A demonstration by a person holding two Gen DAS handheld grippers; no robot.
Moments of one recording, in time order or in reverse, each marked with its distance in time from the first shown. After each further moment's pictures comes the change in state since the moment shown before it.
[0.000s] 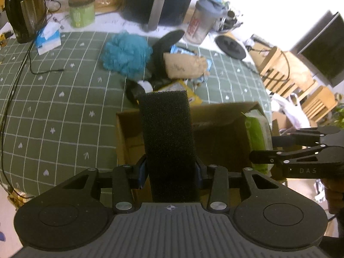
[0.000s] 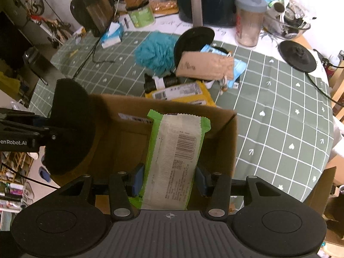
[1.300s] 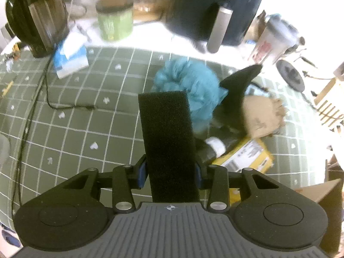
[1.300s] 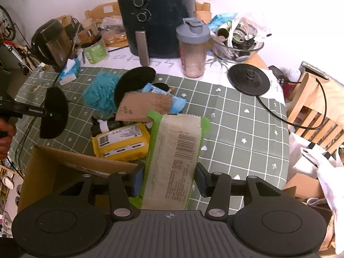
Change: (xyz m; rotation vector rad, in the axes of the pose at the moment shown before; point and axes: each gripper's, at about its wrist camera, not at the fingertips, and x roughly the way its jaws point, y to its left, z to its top) left arm 0.076 0.087 0.107 -0.053 -0.017 0.175; right arm -0.034 -0.077 0.041 0.073 -0.145 -0.158
